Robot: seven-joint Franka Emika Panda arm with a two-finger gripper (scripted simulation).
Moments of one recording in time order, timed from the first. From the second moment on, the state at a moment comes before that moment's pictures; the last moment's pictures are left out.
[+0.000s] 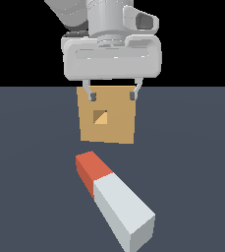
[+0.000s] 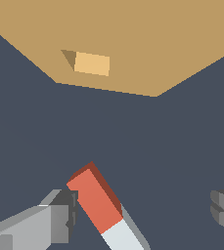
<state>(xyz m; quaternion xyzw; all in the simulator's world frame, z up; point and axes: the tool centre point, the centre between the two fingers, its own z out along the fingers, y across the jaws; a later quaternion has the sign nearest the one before) 0.002 -0.003 0.173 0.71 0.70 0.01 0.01</state>
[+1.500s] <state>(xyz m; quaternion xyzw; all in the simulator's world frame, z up) -0.006 -0.089 0.116 0.59 0.81 0.01 0.00</state>
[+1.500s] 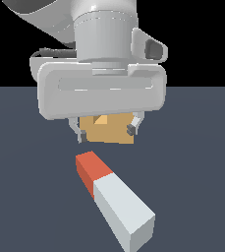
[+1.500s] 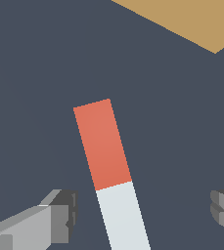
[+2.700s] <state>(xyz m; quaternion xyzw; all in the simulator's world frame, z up) 0.012 -0.156 0.071 0.48 0.88 0.00 0.00</state>
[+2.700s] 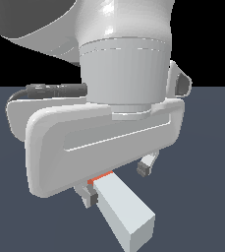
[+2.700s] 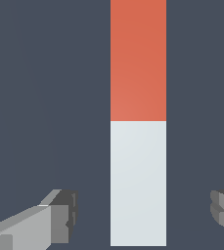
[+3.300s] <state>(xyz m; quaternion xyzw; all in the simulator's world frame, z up) 0.011 -0.156 0.036 0.48 0.88 0.00 0.00</state>
